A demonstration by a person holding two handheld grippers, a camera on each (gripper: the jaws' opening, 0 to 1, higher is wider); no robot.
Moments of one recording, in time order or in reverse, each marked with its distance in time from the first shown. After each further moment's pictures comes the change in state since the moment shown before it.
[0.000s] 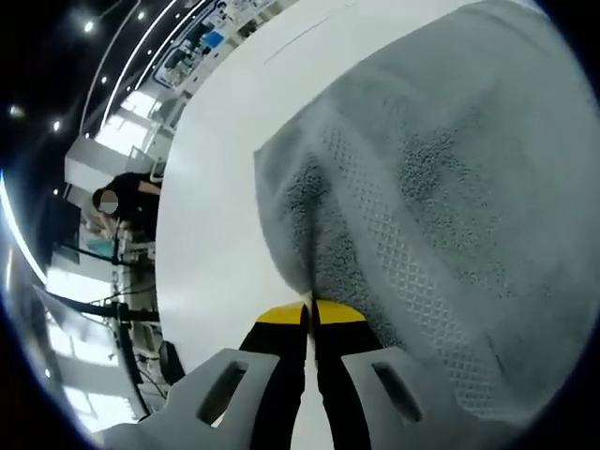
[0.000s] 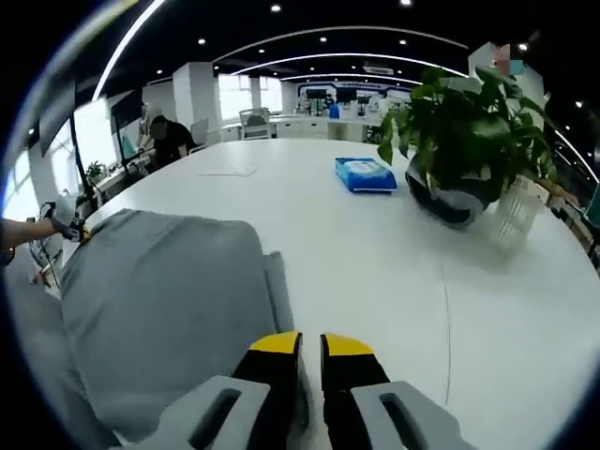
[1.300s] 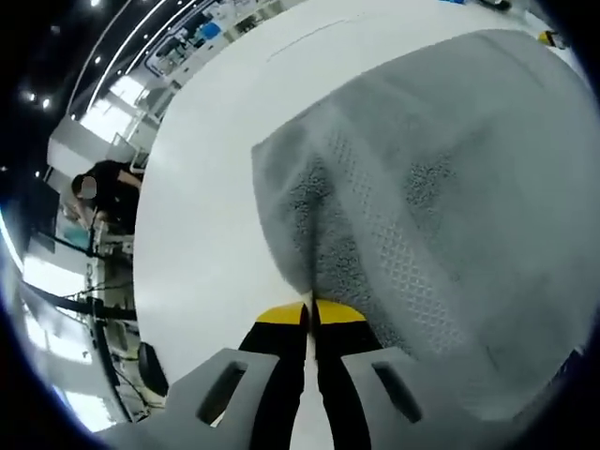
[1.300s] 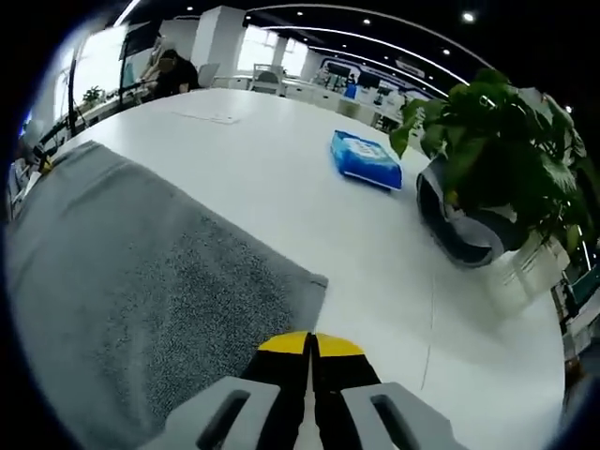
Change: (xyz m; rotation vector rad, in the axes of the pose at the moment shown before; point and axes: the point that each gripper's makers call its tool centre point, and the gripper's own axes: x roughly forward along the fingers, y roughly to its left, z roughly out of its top) left arm 0.006 0.004 0.002 -0.057 -0.051 -0.125; right arm 0.056 -0.058 -0.006 -0.298 0.180 -0.184
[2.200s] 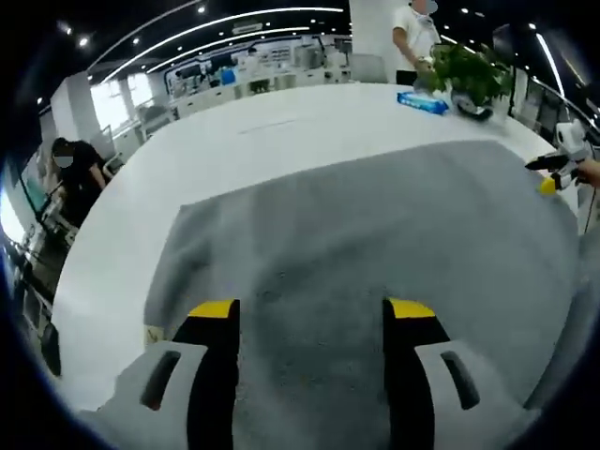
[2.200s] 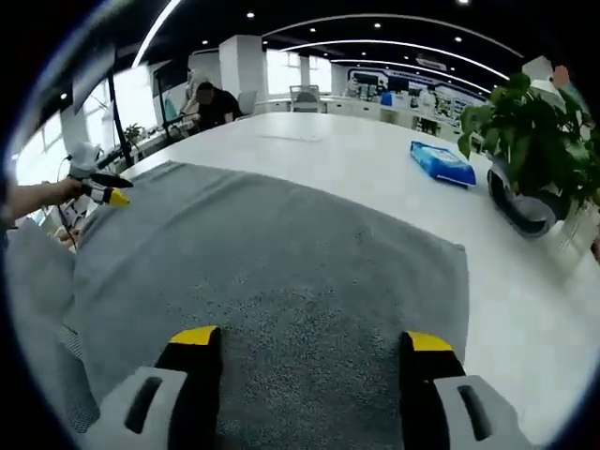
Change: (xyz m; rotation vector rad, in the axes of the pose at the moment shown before) left arm -0.023 -0.092 0.091 -0.274 -0.493 -0.248; right arm -0.062 0.145 -0.012 0.132 -0.126 0.324
